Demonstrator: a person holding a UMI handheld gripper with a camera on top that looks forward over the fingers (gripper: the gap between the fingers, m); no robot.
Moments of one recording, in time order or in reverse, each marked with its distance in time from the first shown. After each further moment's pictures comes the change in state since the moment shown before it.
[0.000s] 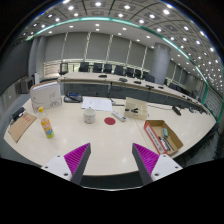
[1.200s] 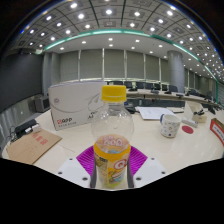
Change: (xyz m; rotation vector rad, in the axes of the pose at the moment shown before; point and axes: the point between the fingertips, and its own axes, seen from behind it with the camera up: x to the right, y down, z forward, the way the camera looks) arm -0.414 -0.023 0.259 0.243 -0.213 0.090
